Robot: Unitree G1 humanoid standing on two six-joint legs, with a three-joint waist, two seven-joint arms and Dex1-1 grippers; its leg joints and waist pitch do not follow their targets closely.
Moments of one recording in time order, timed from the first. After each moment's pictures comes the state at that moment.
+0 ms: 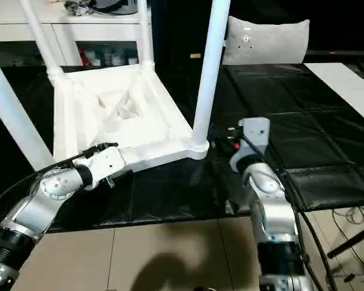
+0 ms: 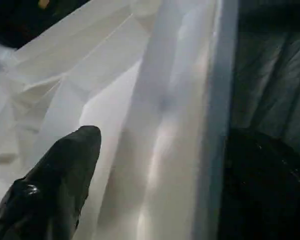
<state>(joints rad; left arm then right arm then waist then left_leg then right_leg) -0.40 0.43 -0.27 0.32 0.29 0.05 -0.56 -0.41 -0.17 -0.08 0.21 0.16 0.24 0.25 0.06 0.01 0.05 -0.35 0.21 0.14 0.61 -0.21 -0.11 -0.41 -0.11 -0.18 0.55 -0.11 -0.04</state>
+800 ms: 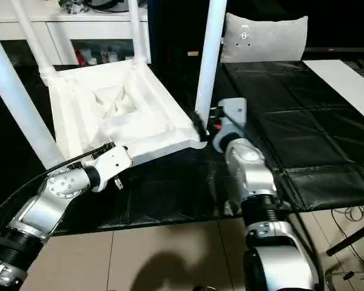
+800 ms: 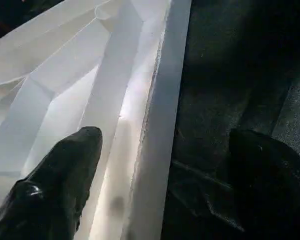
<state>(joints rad) -0.41 0.39 -0.28 0.30 0.26 0.12 -0.58 -0.67 -0.13 -0.08 0.63 0.17 0.09 0.35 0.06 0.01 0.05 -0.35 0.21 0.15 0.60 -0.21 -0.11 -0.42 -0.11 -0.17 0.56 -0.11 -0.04</state>
